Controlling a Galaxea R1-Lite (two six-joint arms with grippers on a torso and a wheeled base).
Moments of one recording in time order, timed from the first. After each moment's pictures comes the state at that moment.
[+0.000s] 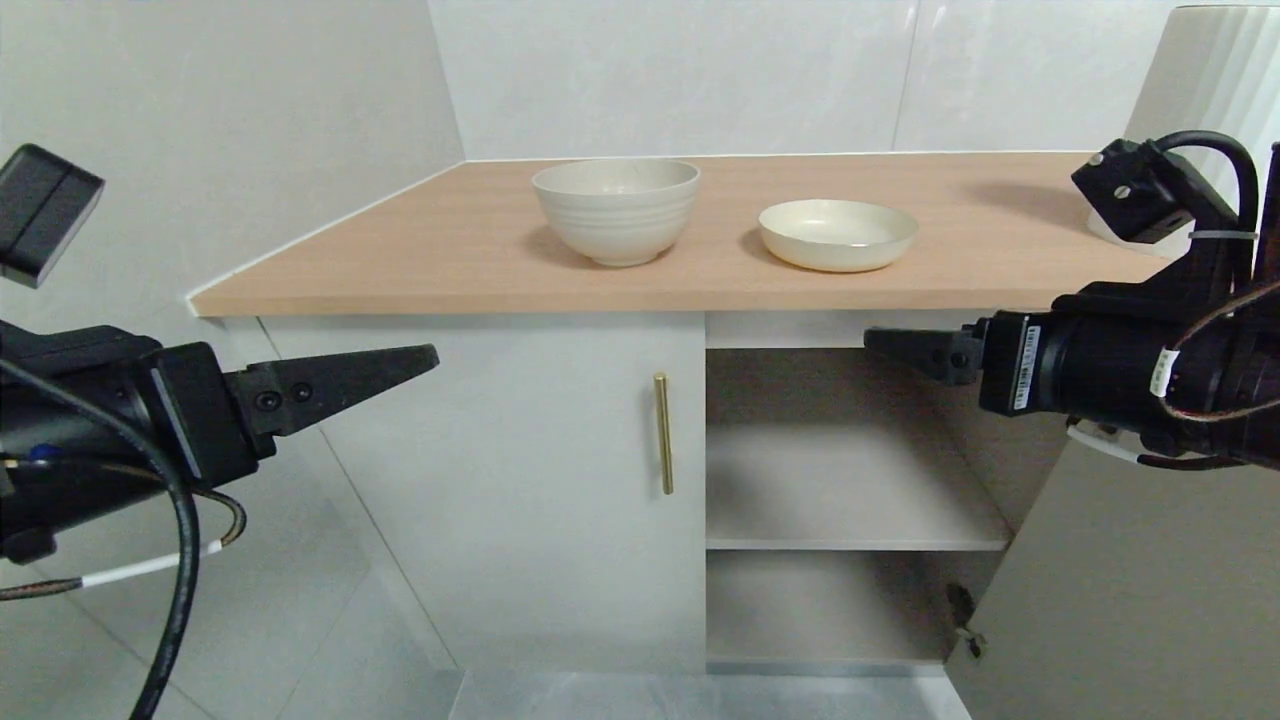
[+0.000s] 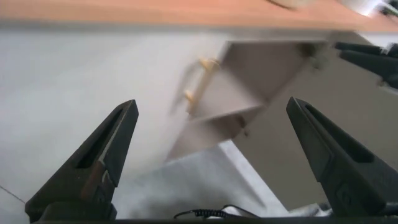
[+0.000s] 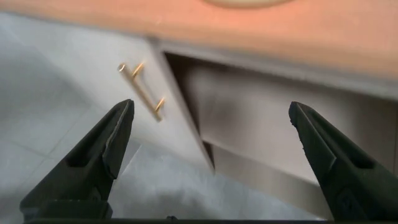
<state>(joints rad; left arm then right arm) -0.35 1.16 -0.82 -0.17 -0.22 -0.31 0.60 1.42 -0.98 -0.24 -0.11 0.19</state>
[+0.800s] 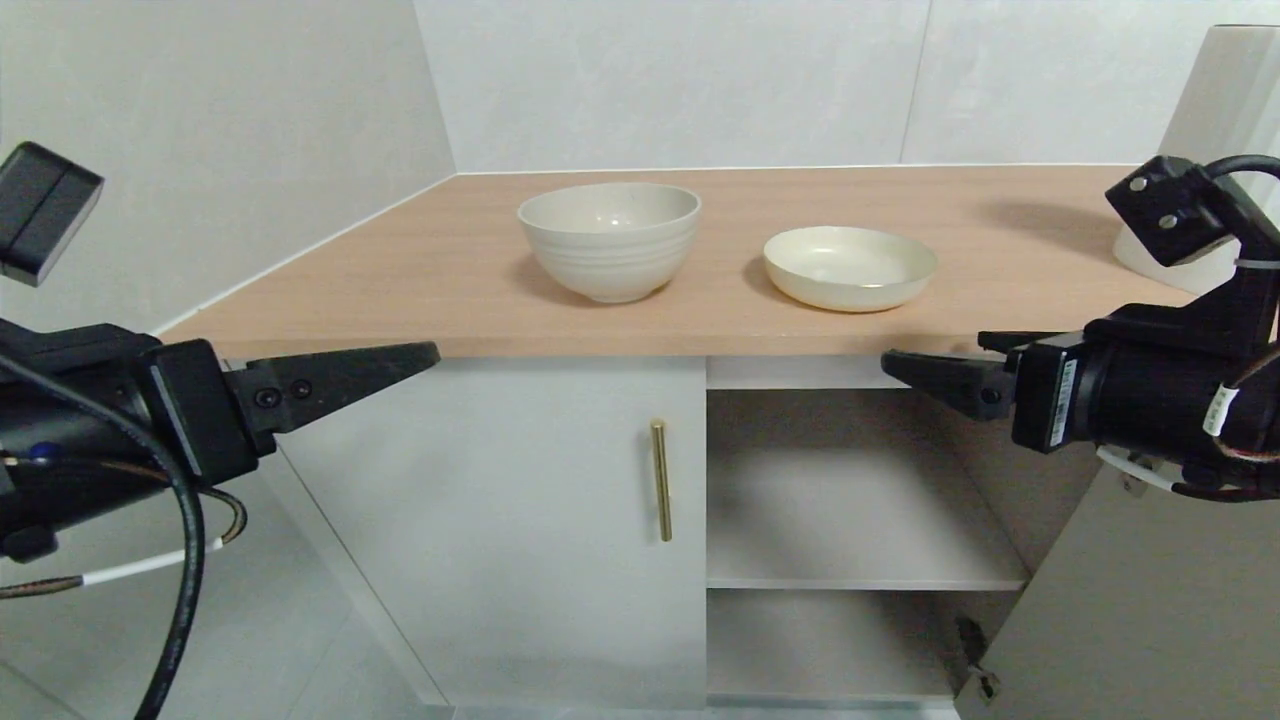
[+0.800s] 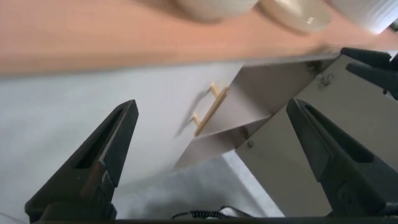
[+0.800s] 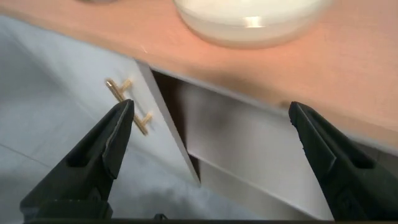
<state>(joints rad) -0.35 1.17 -0.82 -0.17 -0.23 -0.32 0.60 1.36 -0.89 -0.30 -0.09 0.11</state>
